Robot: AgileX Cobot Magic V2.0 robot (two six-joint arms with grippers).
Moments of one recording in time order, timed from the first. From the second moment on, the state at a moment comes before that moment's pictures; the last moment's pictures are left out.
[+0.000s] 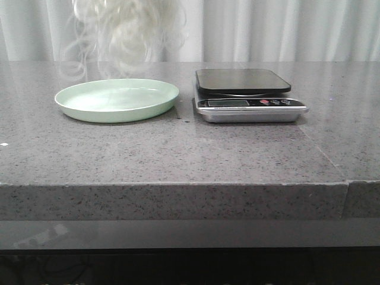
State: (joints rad) left arm -0.68 0.69 -0.85 0.13 0.59 -0.11; right arm 0.66 1.87 -1.87 0.06 0.64 -0.06
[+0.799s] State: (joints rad) left arm -0.68 0.69 -0.85 0.13 0.59 -0.11; right arm 0.66 1.94 -1.87 0.06 0.71 -0.06
